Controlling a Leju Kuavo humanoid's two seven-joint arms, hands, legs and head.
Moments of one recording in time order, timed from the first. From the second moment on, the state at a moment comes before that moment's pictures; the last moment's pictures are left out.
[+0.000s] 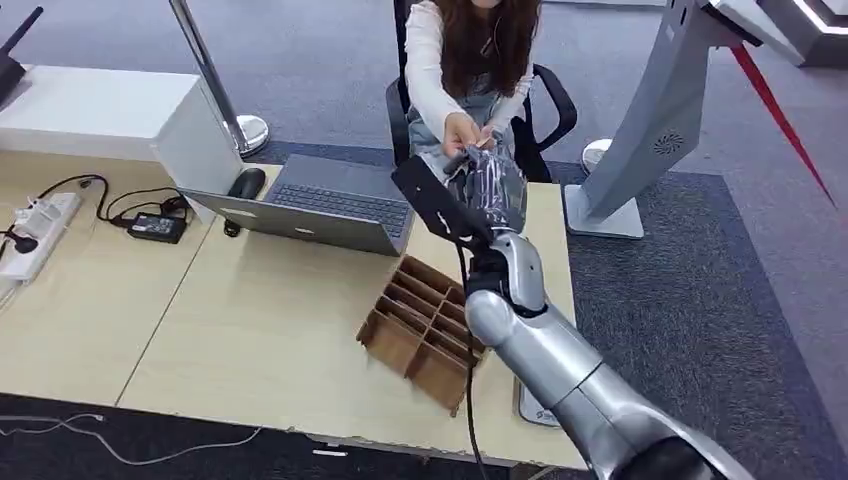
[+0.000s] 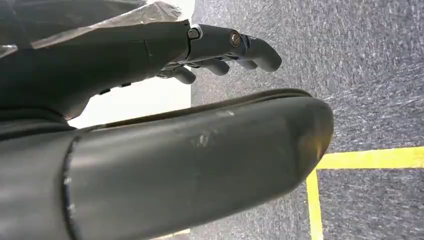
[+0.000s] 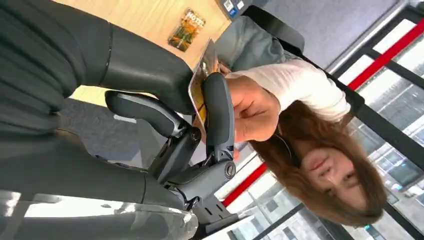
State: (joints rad) left arm -0.14 0.14 -1.08 -0.22 0.53 0.27 0.54; right arm -0.83 0.14 0.80 -0.88 0.66 -0.52 0.40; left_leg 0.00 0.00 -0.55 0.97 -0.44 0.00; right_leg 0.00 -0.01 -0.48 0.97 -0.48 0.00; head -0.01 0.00
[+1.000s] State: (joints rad) left arm -0.12 0.14 -1.07 -0.22 0.60 0.34 0.65; right arm -0.43 0.06 0.79 -1.46 0.76 -0.69 0.19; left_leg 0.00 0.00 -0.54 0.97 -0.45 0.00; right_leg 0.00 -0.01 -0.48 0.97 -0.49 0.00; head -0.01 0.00
